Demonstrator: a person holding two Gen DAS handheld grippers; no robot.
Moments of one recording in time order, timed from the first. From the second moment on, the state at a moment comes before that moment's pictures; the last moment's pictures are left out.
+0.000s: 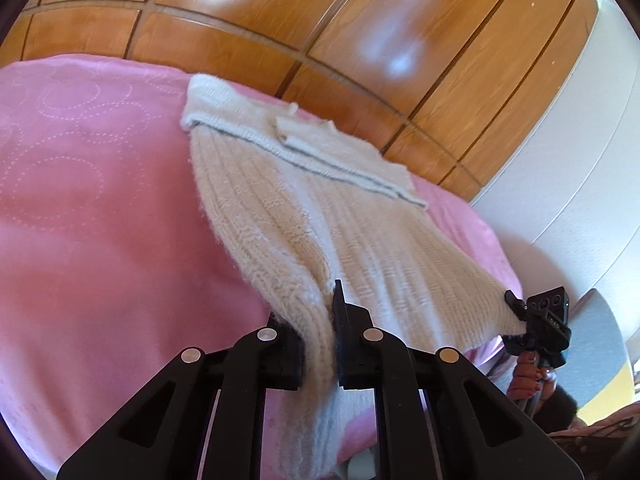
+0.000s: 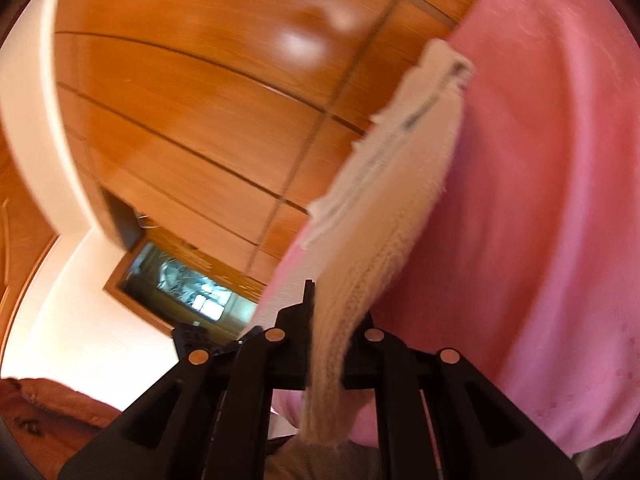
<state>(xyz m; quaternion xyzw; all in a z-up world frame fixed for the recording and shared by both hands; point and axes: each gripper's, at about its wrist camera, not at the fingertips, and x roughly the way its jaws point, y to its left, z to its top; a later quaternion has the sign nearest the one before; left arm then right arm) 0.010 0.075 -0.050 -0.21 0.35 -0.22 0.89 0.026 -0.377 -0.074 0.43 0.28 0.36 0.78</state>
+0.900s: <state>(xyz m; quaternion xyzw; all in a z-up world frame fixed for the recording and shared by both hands) -0.072 0.129 0.038 -0.37 0.26 -0.40 0.80 -0.072 -0.415 0.008 0.49 0.09 0.47 0.72</state>
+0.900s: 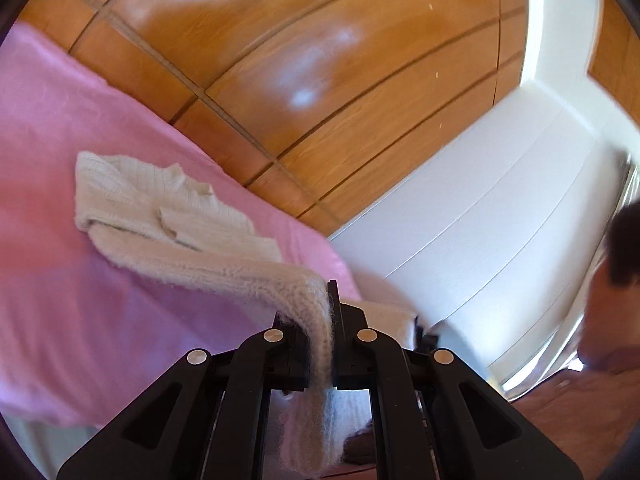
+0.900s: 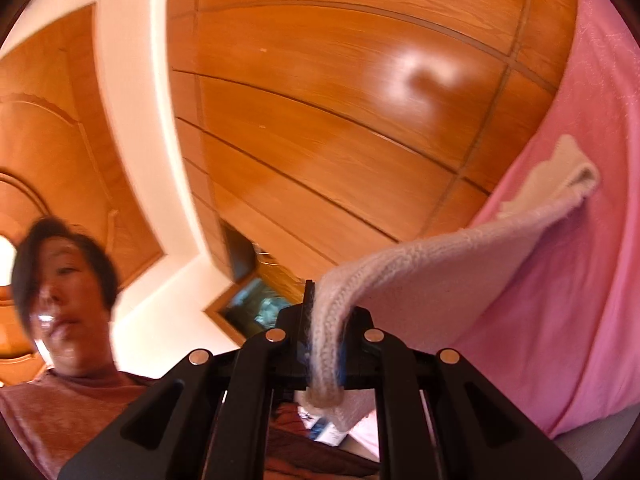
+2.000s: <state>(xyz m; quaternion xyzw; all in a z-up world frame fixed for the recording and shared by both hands) 0.149 0.143 -0.083 -0.49 0.33 -0.12 0.80 0.171 -0.424 -0.087 0.59 0.22 0.20 0.75</state>
